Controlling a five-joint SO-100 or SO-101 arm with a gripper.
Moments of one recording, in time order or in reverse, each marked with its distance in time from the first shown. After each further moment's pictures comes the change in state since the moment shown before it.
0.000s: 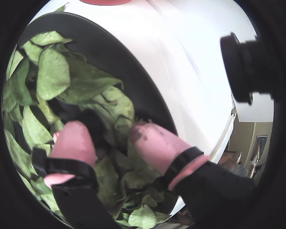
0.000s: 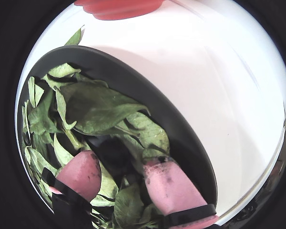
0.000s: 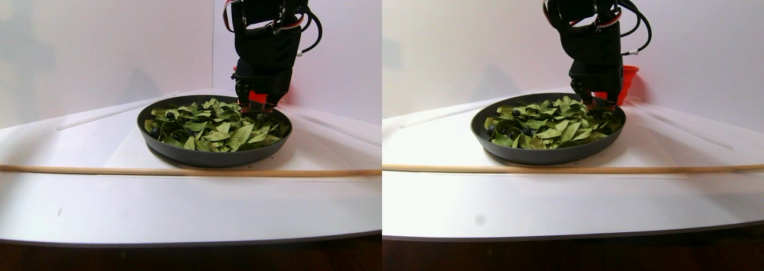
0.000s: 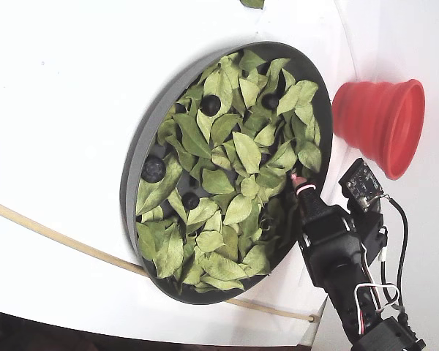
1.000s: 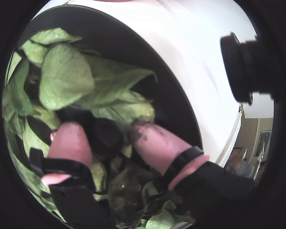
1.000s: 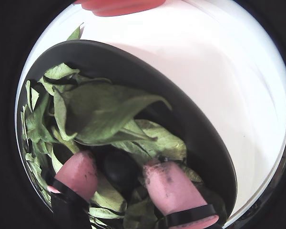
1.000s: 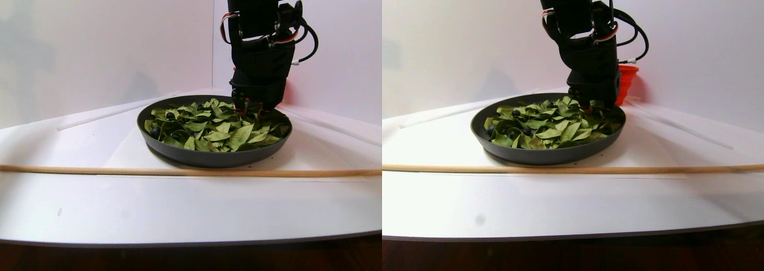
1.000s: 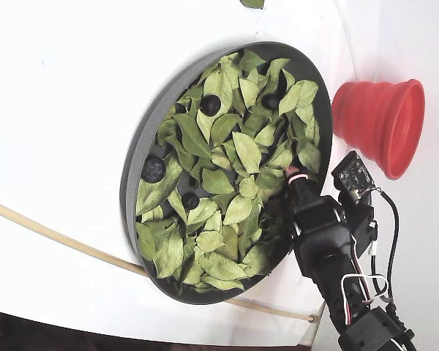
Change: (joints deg) arm -1.2 -5.6 -4.0 -2.0 3.7
